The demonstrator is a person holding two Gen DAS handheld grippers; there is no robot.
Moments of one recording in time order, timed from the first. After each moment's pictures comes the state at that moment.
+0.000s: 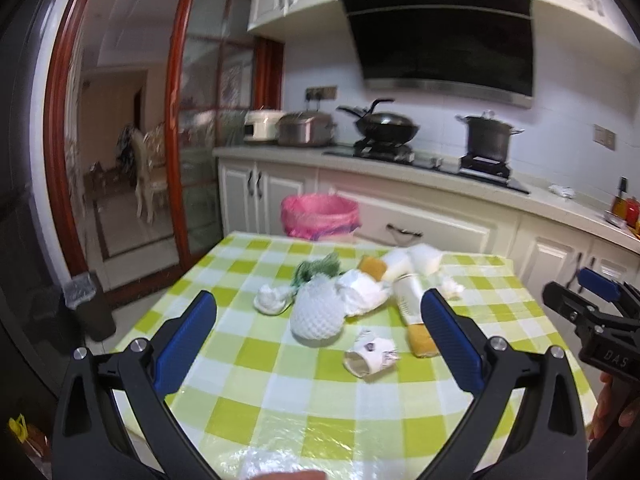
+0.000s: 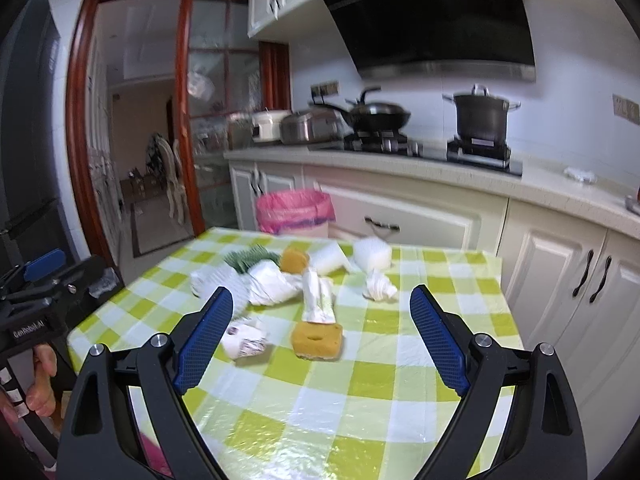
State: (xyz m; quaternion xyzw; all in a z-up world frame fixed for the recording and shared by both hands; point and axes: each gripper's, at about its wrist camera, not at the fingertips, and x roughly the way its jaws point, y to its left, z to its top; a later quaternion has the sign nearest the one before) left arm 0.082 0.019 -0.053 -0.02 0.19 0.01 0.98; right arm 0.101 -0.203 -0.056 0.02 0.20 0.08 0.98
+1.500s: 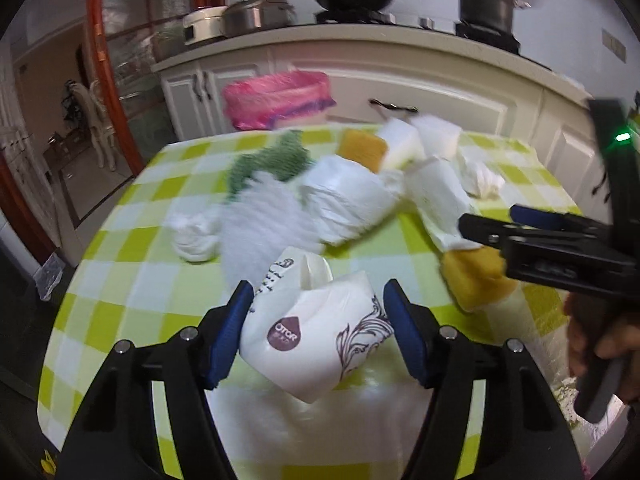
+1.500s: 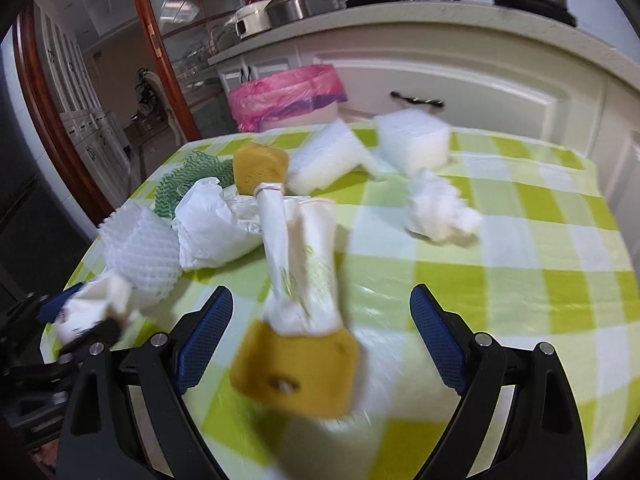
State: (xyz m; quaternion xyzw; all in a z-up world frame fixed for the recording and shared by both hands) left arm 0.245 -0.004 -0.156 0.04 0.37 -0.04 0.93; right arm 0.319 -0.188 -0.184 0.06 0.39 0.13 0.91
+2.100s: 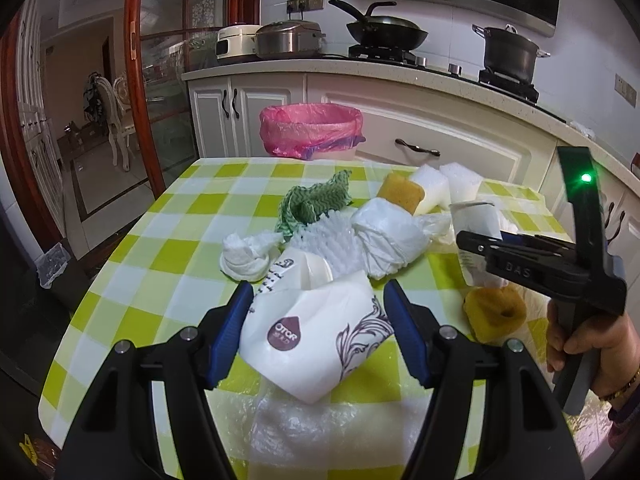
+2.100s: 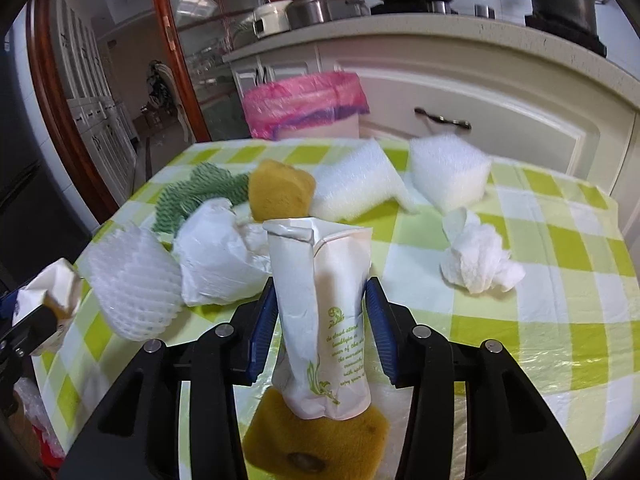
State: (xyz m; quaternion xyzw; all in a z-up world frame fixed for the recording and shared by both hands) left arm 0.236 0.035 -0.132 0.00 0.32 -0.03 0.95; right arm 0.341 -0.162 -0.173 0.03 0.36 0.14 0.92
